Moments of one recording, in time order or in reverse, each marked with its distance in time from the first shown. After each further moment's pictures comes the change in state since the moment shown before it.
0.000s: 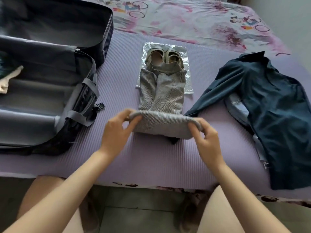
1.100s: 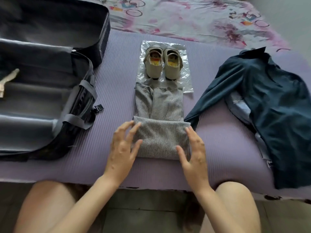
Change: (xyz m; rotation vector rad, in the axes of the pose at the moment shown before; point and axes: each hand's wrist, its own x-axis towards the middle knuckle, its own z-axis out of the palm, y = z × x) left_hand -0.051 -0.020 0.025 0.304 -0.116 -0.020; right_hand -0.053 0.031 0.040 -0.357 0.060 0.025
